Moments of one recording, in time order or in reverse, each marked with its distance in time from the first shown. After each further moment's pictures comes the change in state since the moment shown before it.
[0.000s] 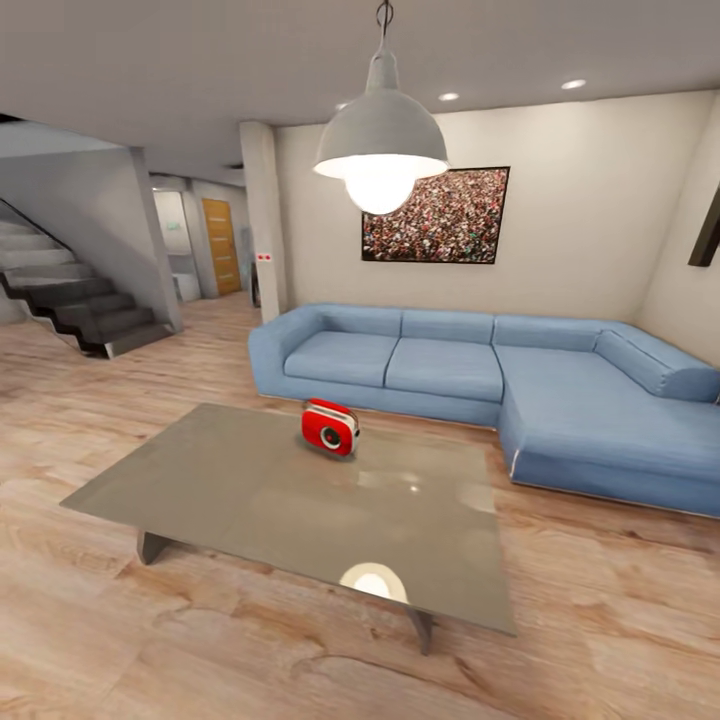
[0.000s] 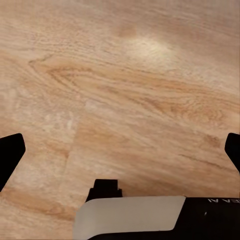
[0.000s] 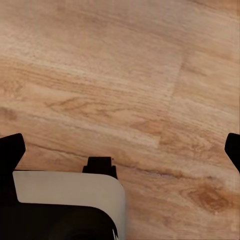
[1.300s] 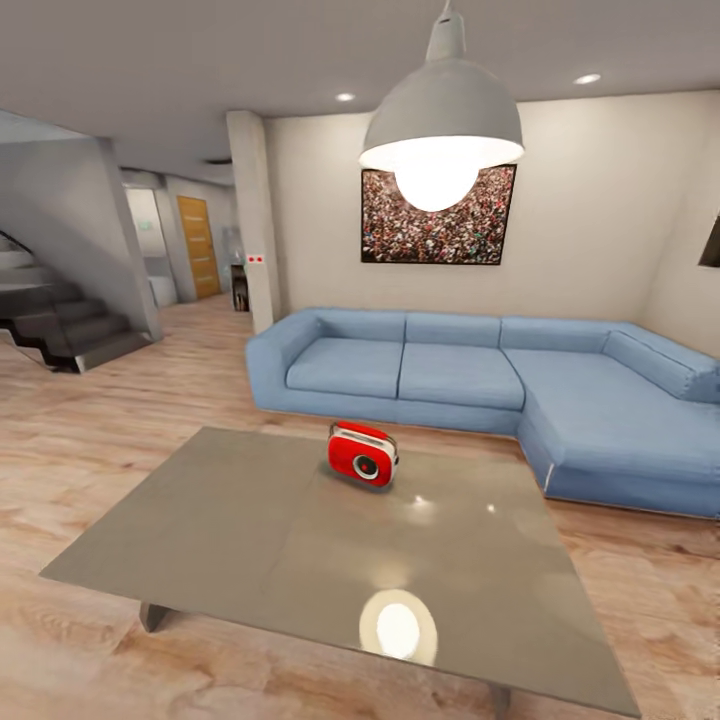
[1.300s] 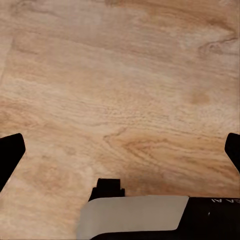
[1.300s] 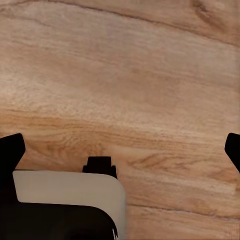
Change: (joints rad) left arm 0.000 0.002 0.000 0.001 -0.002 0.002 0.009; right arm 0.000 0.000 0.000 0.001 0.000 0.000 0.000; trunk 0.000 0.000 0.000
